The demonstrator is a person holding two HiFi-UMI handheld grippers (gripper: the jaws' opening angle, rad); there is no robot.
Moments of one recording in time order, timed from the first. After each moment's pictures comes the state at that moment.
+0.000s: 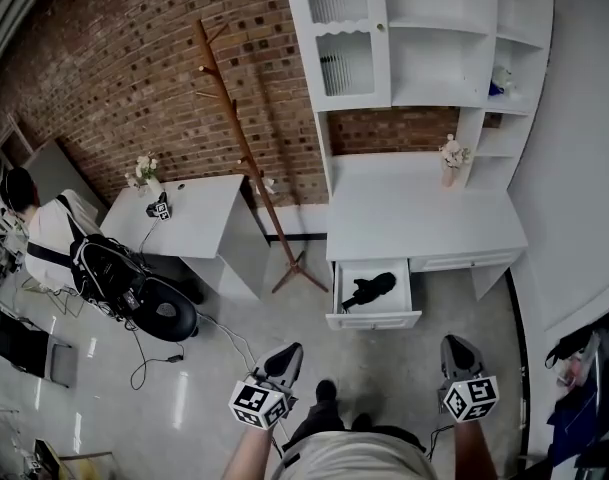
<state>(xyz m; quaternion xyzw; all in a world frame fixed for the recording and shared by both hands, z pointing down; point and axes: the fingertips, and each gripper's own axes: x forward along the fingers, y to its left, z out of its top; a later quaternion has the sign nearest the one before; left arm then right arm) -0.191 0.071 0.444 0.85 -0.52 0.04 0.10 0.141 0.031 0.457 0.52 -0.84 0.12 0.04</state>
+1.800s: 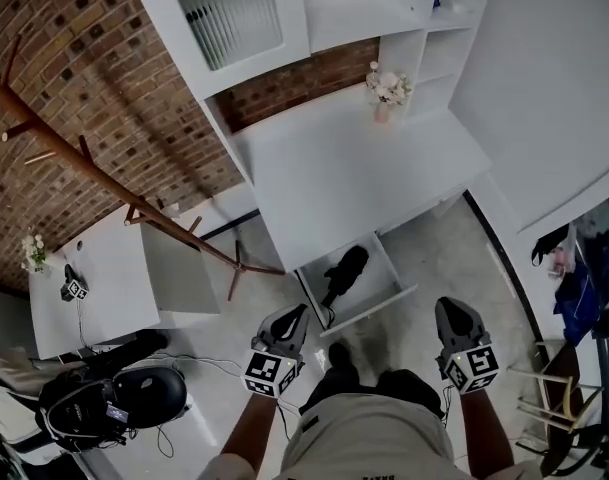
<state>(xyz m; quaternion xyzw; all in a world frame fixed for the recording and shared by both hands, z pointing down) -0.191 -0.214 0.521 0.94 -0.29 0.12 0.12 0.073 -0.114 0.479 0.66 -0.73 0.15 0.10</state>
